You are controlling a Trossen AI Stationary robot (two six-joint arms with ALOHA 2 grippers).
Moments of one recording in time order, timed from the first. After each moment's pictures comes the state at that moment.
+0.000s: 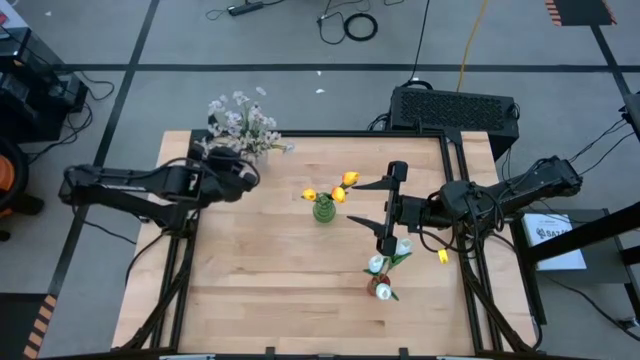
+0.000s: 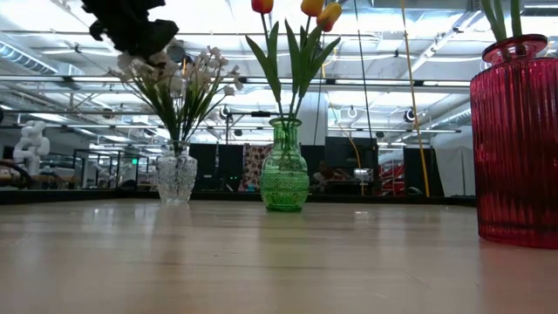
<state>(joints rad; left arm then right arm) -0.02 1.00 0.91 -0.85 -1.08 -0.55 0.32 1.19 1.04 0.34 0.40 -0.46</state>
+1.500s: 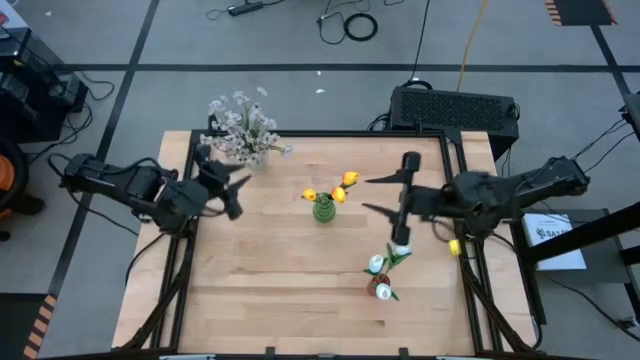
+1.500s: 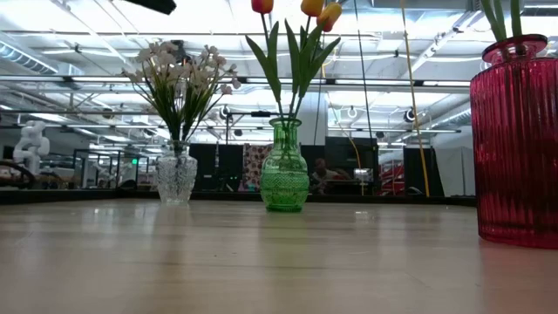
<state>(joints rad) -0.30 0.91 1.09 -0.81 -0.87 -0.27 0.30 1.07 1.04 0.13 0.41 -0.42</state>
